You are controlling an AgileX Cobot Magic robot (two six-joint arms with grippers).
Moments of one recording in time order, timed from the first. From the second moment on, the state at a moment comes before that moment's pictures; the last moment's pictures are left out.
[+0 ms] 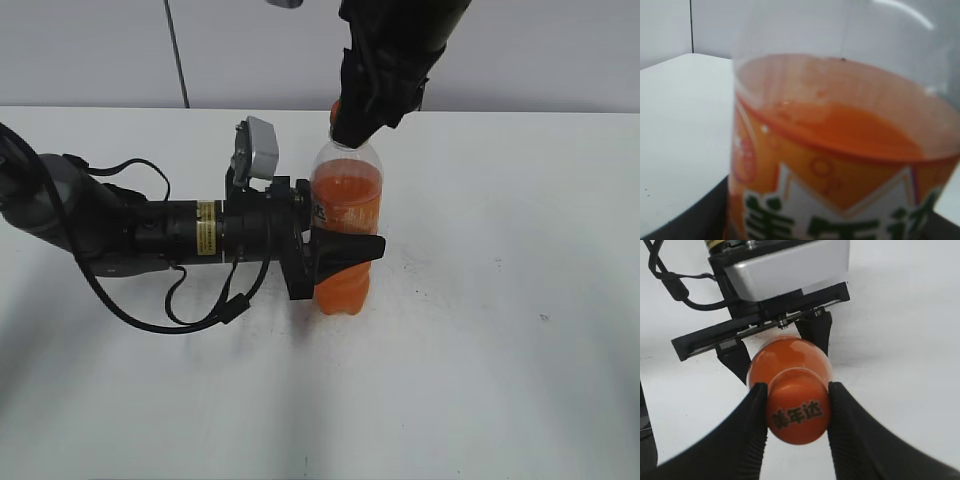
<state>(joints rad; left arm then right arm) -0.41 2.24 -1.08 1.12 -1.20 -0.59 0.61 1.85 -1.77 0.17 1.21 -0.91</state>
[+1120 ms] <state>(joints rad) -0.41 2.24 -1.08 1.13 -1.21 -0.59 0.41 1.72 -1.66 0.01 1.21 -0.13</state>
